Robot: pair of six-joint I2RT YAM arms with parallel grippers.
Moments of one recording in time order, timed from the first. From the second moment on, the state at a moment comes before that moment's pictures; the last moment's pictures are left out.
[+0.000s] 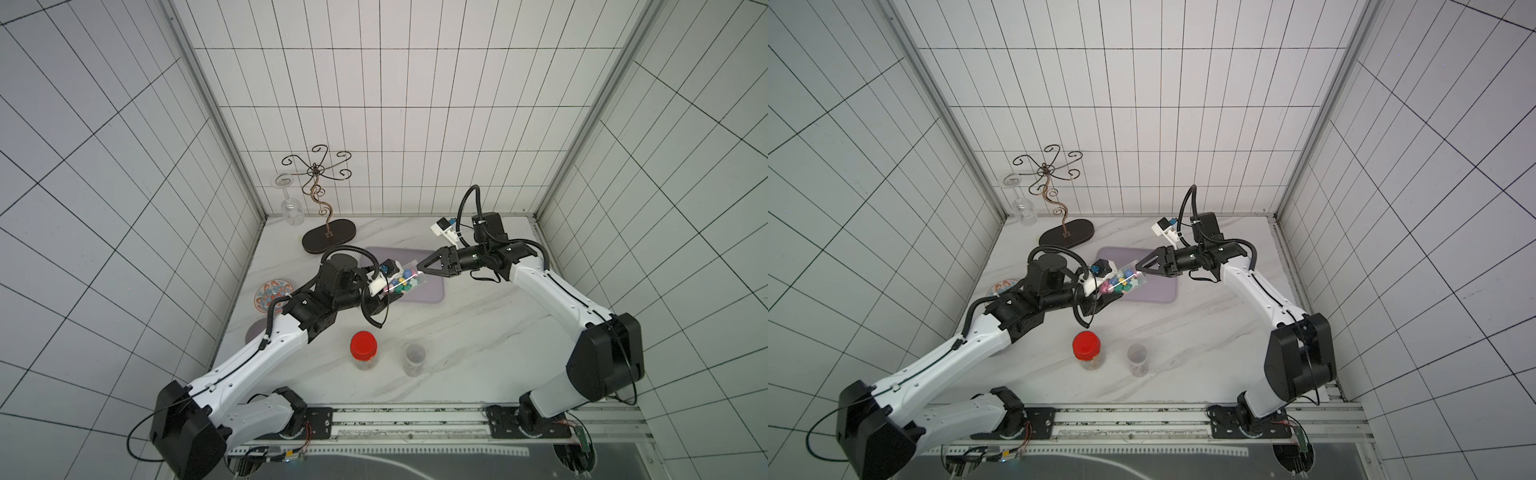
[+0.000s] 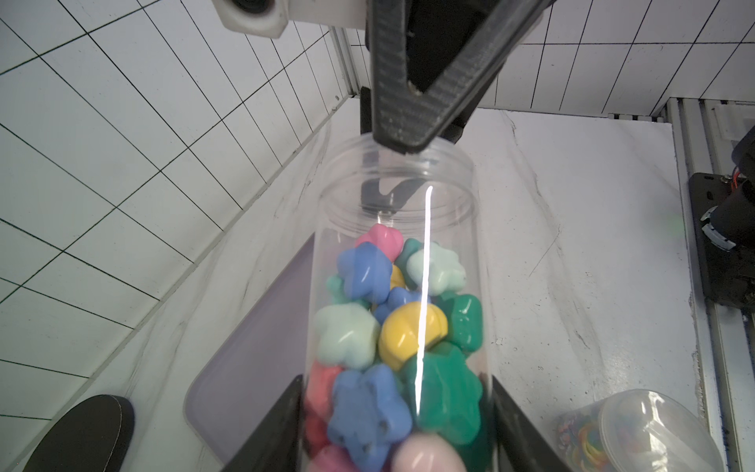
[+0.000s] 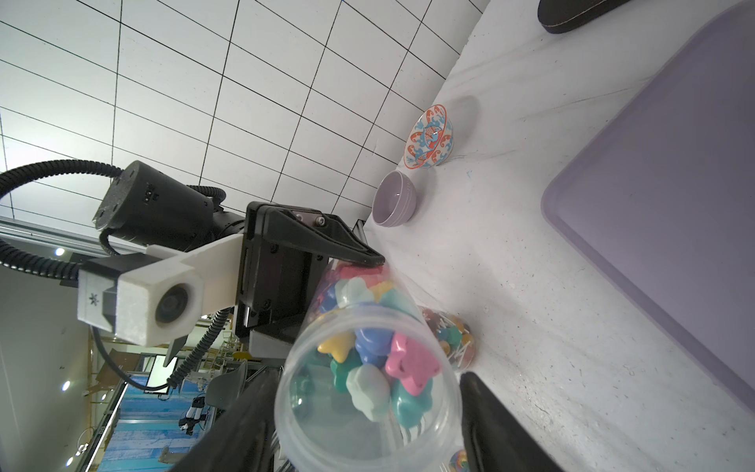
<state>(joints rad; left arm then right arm) -0.61 1.13 0.92 -0.27 0.37 0.39 0.37 1.55 1.30 -0.47 -1.16 0.35</state>
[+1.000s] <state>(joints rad) -0.51 1.16 0.96 -0.18 0.74 0.22 0.36 1.41 1.27 -0.35 -1.21 0.10</state>
